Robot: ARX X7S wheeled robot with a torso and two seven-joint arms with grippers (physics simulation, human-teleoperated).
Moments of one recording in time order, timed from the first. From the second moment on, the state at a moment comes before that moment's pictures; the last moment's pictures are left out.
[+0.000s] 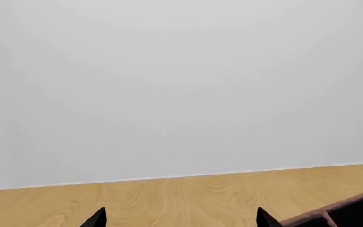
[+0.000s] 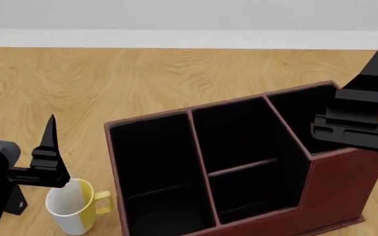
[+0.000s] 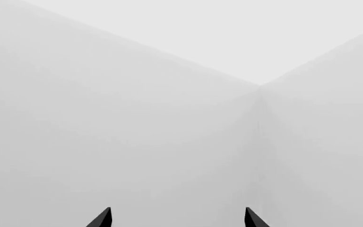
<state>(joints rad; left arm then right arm) -0.39 -0.35 0.17 0.39 -0.36 -0.51 -0.25 0.65 0.94 -0.04 -1.00 0.92 0.78 0.96</state>
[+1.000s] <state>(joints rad) -0.39 -0.35 0.15 0.37 -0.39 -0.49 -0.27 0.63 0.96 -0.05 -0.99 0.92 0.73 0.98</state>
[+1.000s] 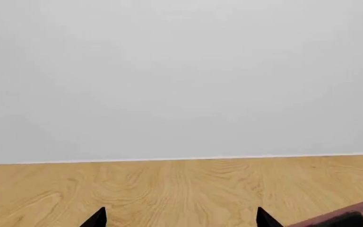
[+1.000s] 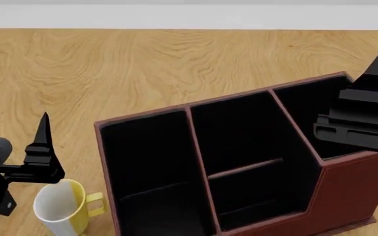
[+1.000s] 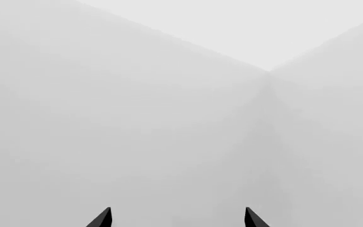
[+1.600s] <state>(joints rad) -0.39 -0.35 0.16 0.36 -0.40 -0.48 -0.27 0.65 0.98 -0.07 -1.00 0.94 0.73 1.00</state>
